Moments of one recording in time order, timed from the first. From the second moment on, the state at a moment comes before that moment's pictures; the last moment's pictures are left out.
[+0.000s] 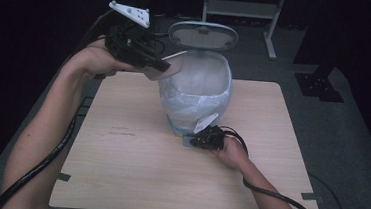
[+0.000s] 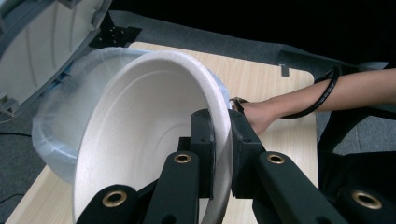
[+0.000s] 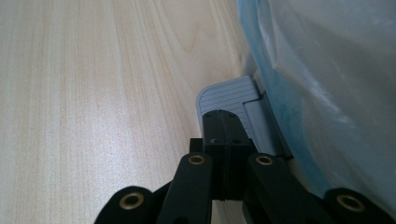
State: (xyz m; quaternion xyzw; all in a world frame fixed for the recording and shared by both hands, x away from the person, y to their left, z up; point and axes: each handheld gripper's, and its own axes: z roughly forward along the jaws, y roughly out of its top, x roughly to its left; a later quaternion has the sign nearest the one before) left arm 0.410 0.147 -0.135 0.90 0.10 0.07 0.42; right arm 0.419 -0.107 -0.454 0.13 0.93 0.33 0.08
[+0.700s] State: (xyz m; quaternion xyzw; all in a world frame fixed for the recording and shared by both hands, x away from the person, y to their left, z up) left arm 0.433 0.115 -0.149 0.90 0.10 0.06 0.41; right arm 0.419 -0.107 -0.454 0.13 0.93 0.33 0.08
